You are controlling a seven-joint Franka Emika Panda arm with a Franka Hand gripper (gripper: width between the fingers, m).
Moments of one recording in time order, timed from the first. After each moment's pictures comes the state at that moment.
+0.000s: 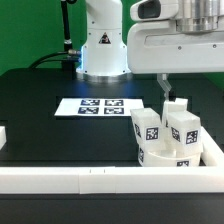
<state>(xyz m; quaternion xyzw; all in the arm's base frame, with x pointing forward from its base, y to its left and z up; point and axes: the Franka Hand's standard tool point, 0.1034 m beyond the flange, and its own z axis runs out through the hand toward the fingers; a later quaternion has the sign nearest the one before) 0.616 0.112 0.112 -0.98 0.17 0.00 0.06</state>
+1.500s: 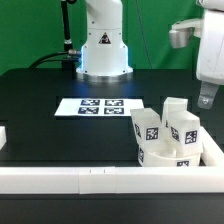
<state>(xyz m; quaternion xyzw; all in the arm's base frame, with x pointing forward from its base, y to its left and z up) 0.629 0.120 0.120 -0.81 -0.58 0.05 -0.04</state>
